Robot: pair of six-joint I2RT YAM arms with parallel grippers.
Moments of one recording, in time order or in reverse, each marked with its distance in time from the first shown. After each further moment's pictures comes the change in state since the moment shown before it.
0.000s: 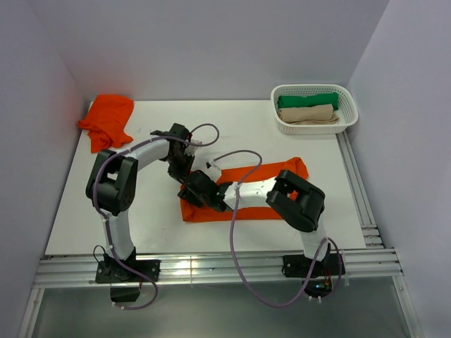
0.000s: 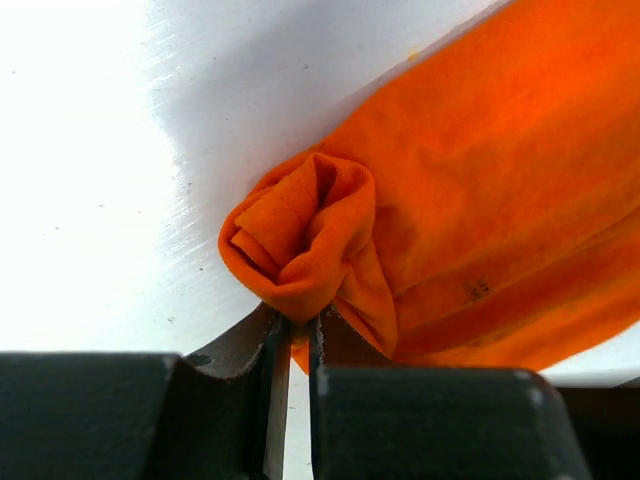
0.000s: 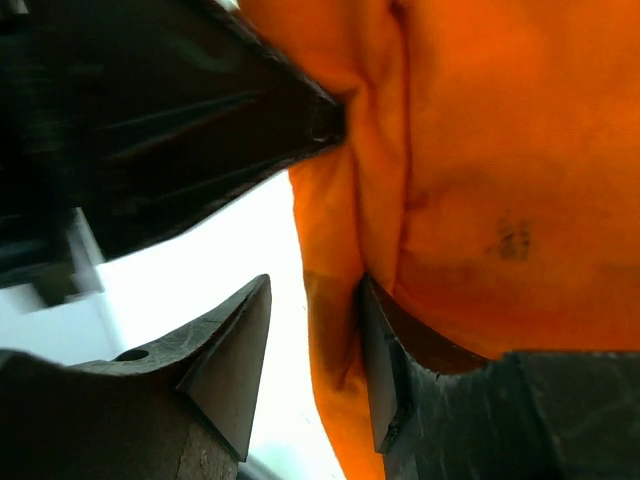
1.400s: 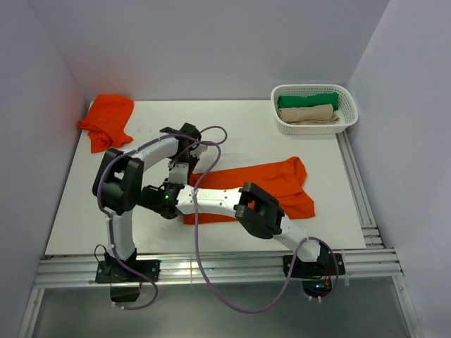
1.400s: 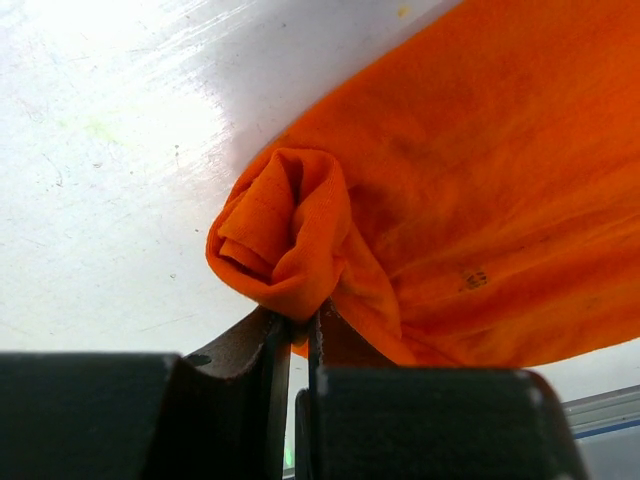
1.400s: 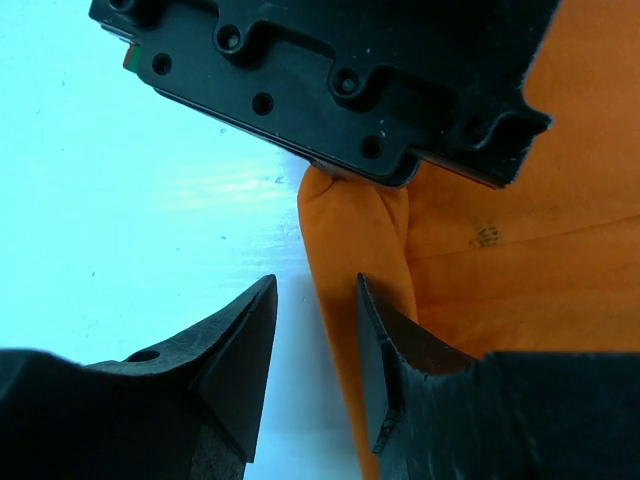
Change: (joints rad) left arm -0.084 0.033 0.101 -0.152 -0.145 0.000; right arm 0.202 0.372 0.813 -0.957 0.566 -0.160
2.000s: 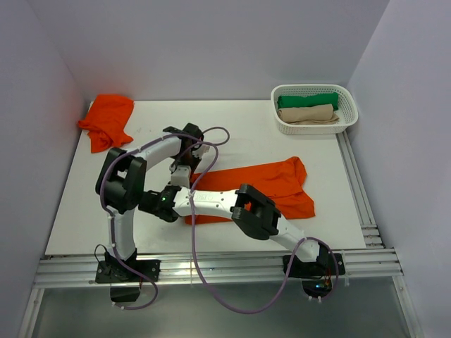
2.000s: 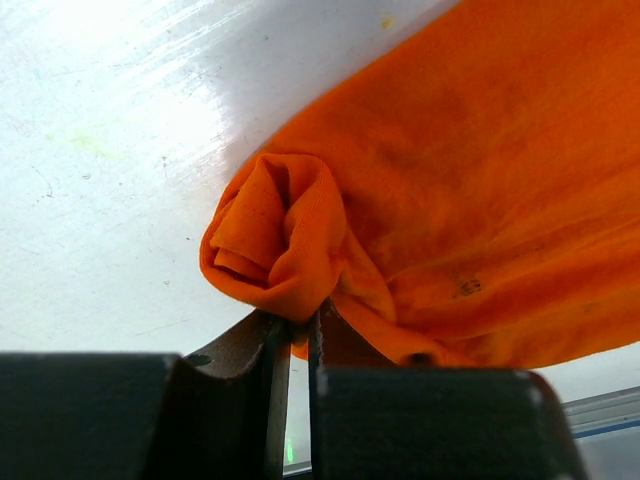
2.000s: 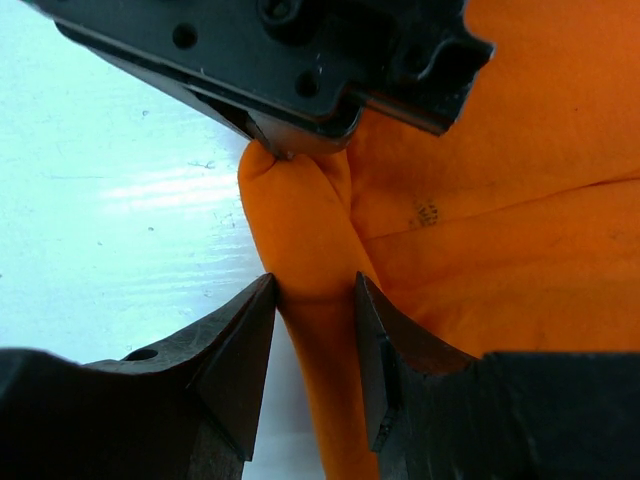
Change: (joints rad) left arm -0.014 0.024 0.030 -0.020 -0.010 0.000; right arm 0.017 0.055 0.071 -0.190 0.044 0.077
